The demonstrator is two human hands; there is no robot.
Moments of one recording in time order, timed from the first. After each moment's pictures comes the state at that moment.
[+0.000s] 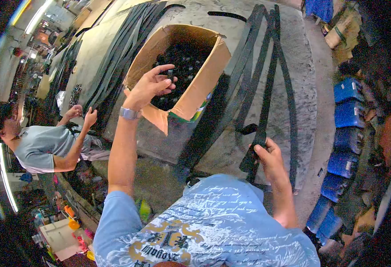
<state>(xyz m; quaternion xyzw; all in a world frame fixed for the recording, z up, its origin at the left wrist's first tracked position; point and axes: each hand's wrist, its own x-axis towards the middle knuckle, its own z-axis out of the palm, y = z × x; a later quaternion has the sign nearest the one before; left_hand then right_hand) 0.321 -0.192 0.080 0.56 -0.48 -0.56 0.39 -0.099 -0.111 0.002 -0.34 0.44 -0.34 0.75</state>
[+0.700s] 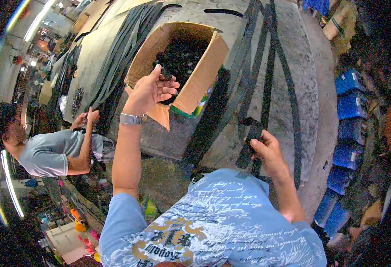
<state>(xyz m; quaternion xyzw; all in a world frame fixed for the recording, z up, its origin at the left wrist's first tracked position) 0.300 -0.170 0.104 0.56 -0.30 -0.63 0.44 -0.084 -0.099 0.021 -0.36 0.43 -0.33 0.76</state>
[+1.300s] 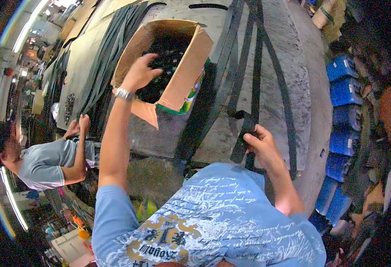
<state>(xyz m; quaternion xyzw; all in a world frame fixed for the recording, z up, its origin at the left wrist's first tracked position) 0.312 -0.230 0.078 0.66 -0.71 -0.20 0.12 -0.098 -0.095 0.004 -0.34 0.43 -0.33 0.77</state>
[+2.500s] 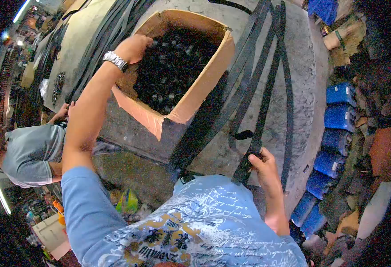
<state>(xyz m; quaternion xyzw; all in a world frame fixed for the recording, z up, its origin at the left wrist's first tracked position) 0.423 -0.314 0.059 0.61 -0.79 -0.03 -0.07 -0.083 -0.114 0.002 -0.34 0.52 -0.29 0.73</state>
